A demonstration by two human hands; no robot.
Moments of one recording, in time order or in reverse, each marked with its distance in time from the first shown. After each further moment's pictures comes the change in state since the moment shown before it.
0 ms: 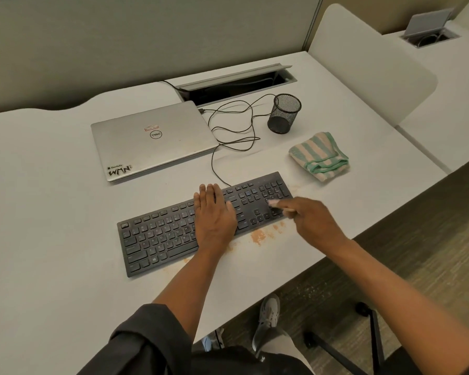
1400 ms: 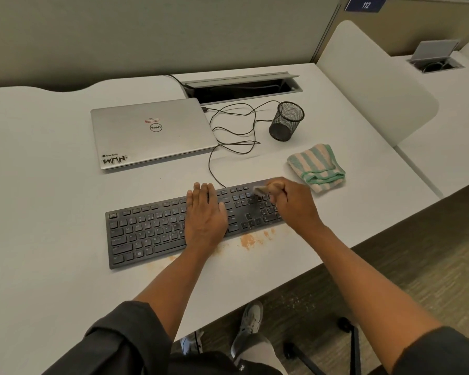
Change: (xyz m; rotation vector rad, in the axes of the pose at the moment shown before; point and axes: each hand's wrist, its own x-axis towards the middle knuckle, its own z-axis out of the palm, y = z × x) left_hand 0.002 0.000 0.003 0.009 0.000 -0.014; right_hand 0.056 -0.017 -0.002 0.129 0.123 0.087
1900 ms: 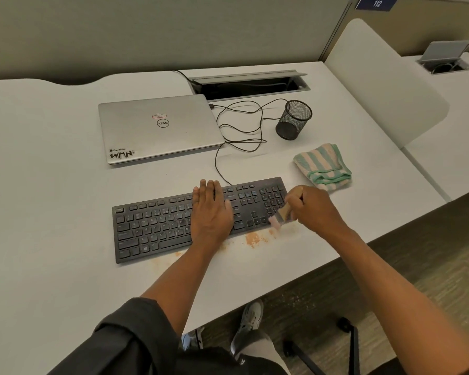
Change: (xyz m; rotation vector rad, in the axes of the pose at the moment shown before) left_hand 0.001 0.000 0.001 -0.003 0.002 -0.001; right_hand -0.004 0.013 -0.021 -0.180 -0.188 0.166
